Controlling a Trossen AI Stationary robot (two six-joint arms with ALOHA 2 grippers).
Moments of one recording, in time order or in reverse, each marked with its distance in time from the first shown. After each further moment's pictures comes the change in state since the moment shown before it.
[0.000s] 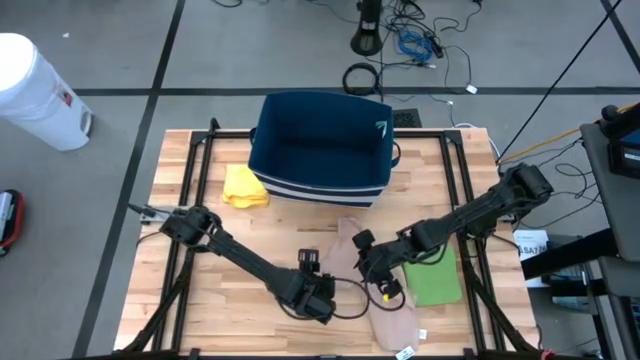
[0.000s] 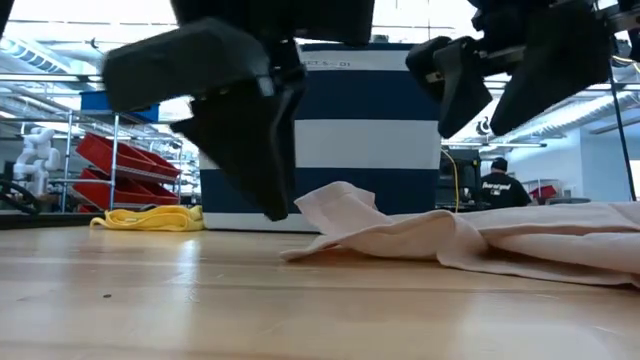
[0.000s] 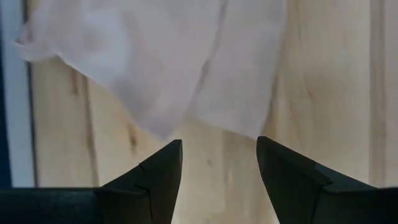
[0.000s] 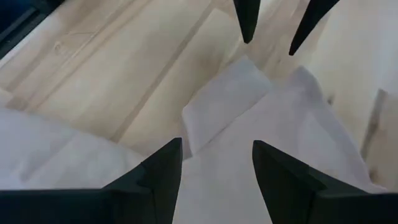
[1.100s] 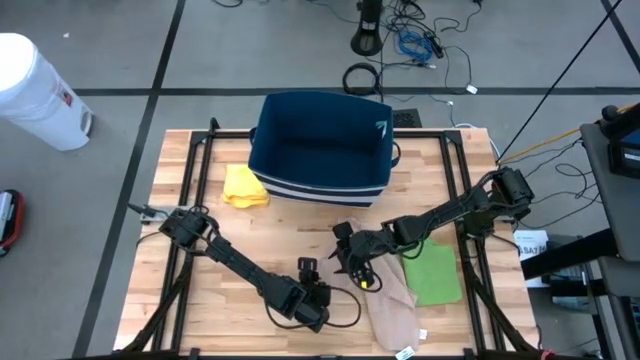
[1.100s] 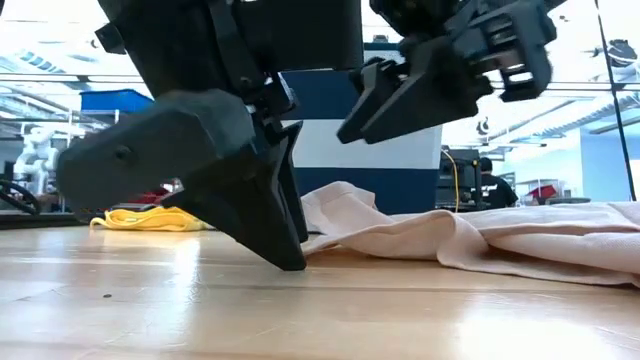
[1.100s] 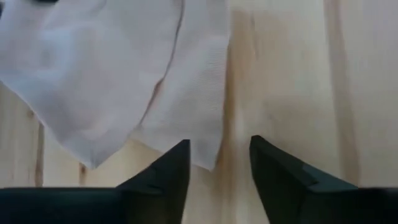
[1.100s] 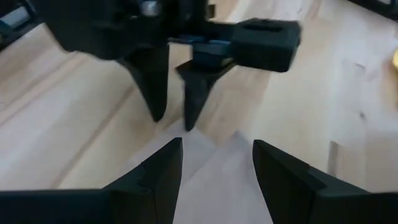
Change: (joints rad) left arm -0.034 -0.004 -0.205 0.343 -0.073 0.008; right arm -0.125 0.158 0.000 0.375 -0.024 -0.064
